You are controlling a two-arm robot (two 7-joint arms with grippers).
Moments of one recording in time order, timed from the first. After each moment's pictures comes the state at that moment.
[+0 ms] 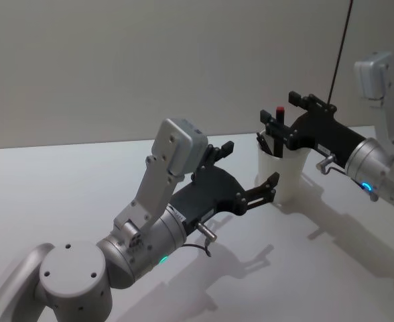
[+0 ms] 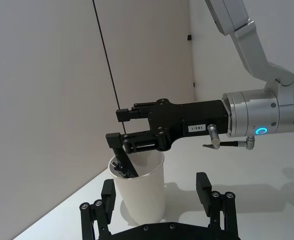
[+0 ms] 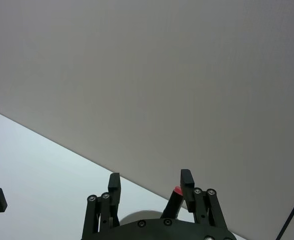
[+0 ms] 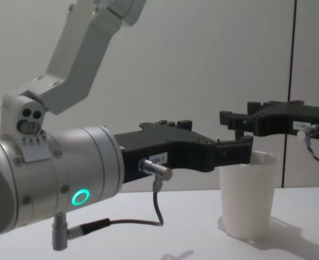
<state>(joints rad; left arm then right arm) -0.12 0.28 0.40 -1.81 -0.19 0.20 -0.34 0.36 0.32 -0.32 -1.50 0.27 0.12 0.37</state>
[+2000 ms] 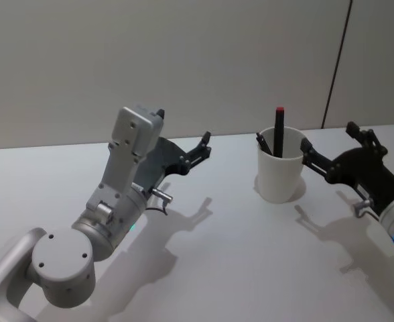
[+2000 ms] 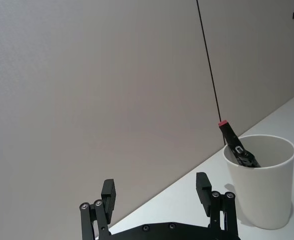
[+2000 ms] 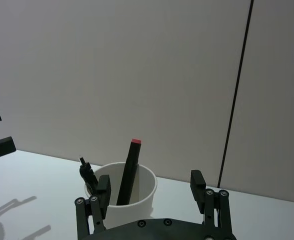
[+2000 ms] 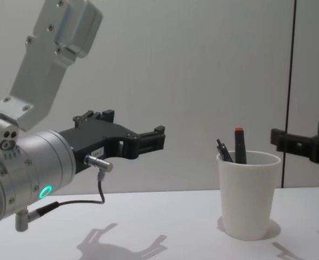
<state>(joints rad) -0.23 0.38 0.45 -1.63 -0.20 0.02 -0.02 0.04 0.34 -0.24 -1.74 0.30 0.06 0.11</state>
